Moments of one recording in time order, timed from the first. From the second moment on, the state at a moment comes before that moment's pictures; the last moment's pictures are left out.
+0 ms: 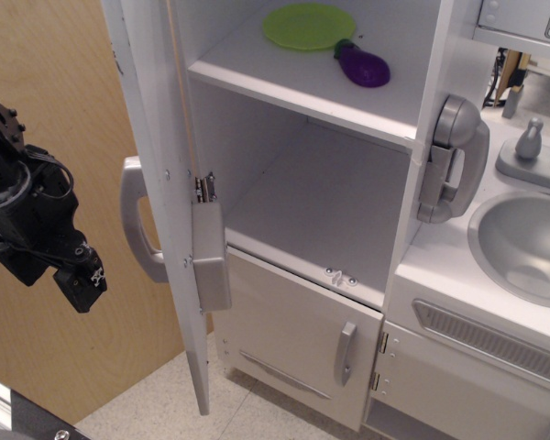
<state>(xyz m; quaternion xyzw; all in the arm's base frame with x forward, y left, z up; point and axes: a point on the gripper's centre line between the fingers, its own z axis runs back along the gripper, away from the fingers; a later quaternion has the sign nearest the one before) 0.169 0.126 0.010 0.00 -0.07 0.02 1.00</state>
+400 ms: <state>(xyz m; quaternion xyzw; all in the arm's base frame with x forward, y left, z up) 0.167 0.124 0.007 0.00 -0.07 0.03 1.00</state>
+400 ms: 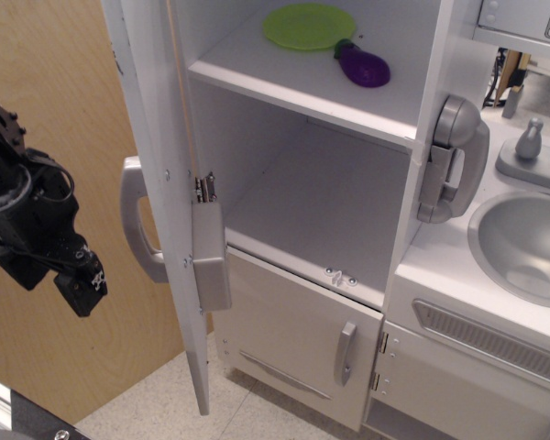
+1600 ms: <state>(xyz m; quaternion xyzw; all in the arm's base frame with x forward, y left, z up) 0.248 0.129 0.104 0.02 -0.14 0.10 0.99</state>
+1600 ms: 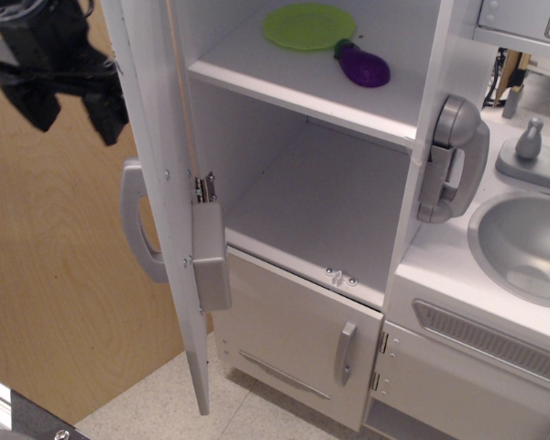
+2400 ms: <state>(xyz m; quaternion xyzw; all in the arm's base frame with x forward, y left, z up) 0.285 0.076 0.116 0.00 -0.13 0.11 0.99</state>
